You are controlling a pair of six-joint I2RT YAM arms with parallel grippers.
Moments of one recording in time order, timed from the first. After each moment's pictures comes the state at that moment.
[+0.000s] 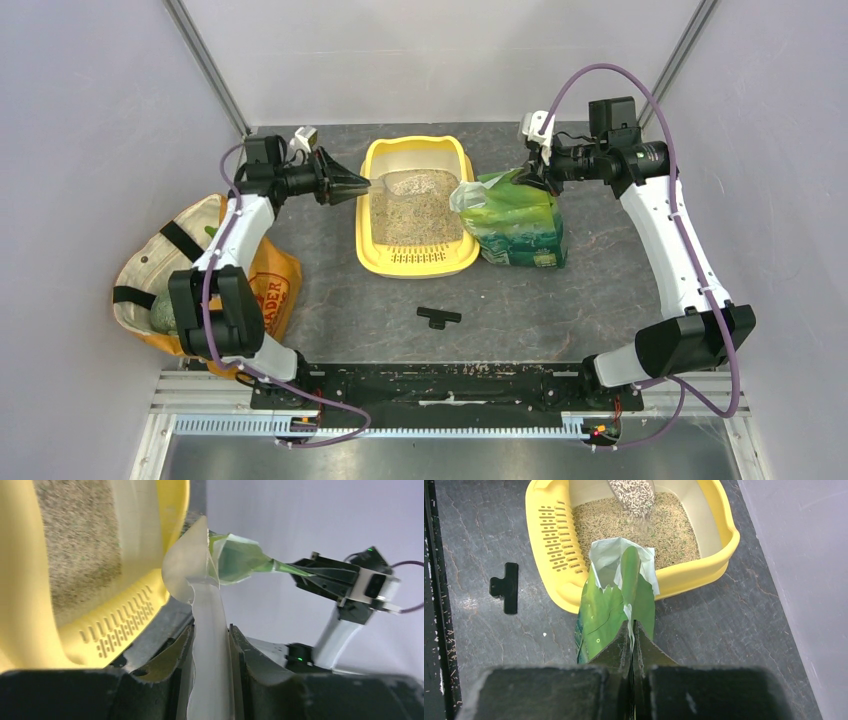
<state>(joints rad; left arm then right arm) 0.06 1.54 1.14 -0.18 1.14 -0.92 0.16 1.45 1.63 -0.94 -0.88 -0.91</state>
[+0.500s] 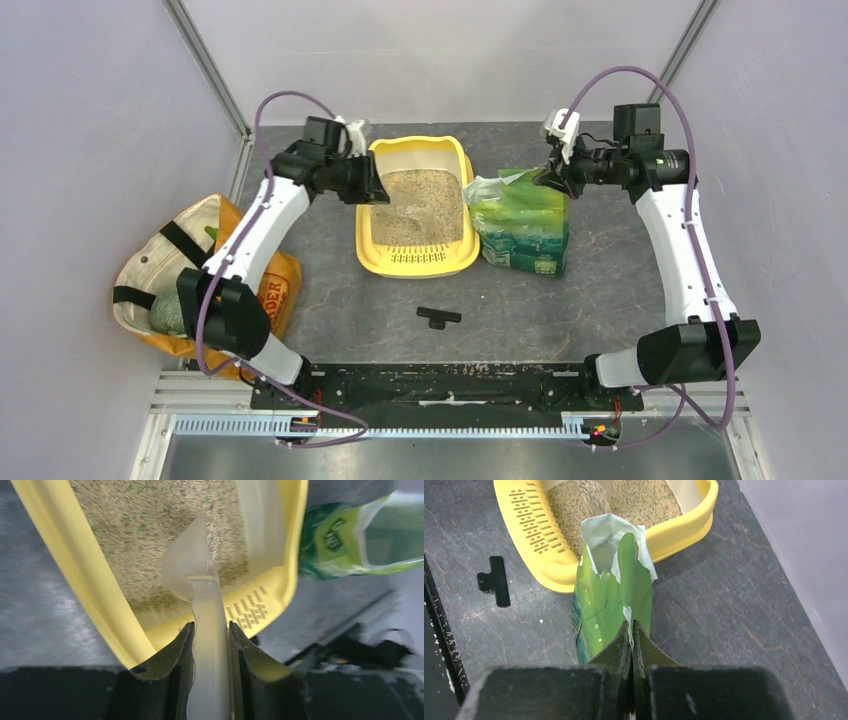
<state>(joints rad) -0.22 1.56 1.45 -0.75 0.49 -0.33 0.06 1.41 1.59 -0.94 -0.85 -0.85</state>
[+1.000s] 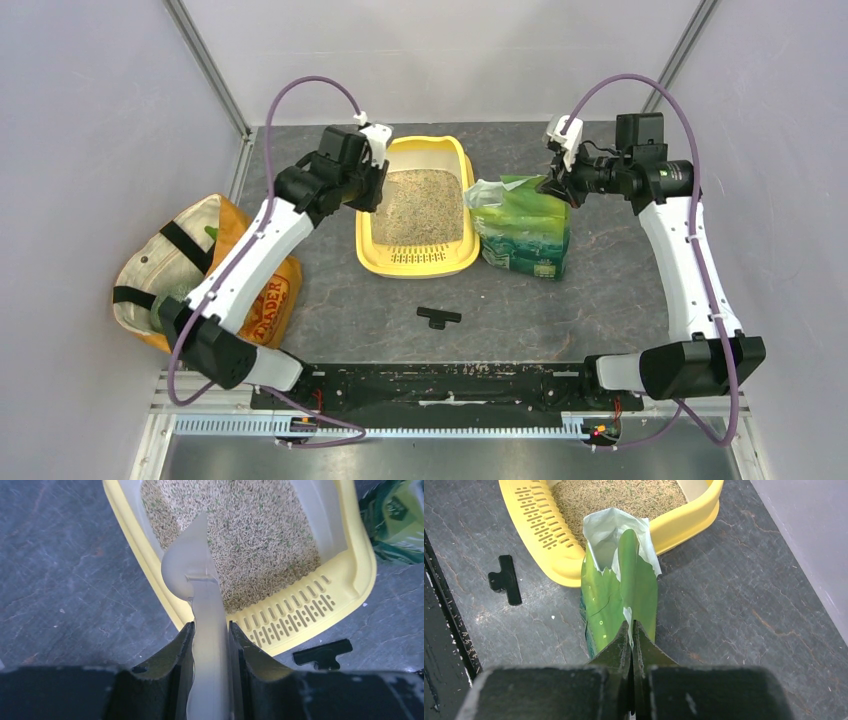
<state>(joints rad) -0.50 1.45 1.48 -0.81 -0.05 -0.01 0.05 1.34 1.52 -0.94 -0.81 -0.79</state>
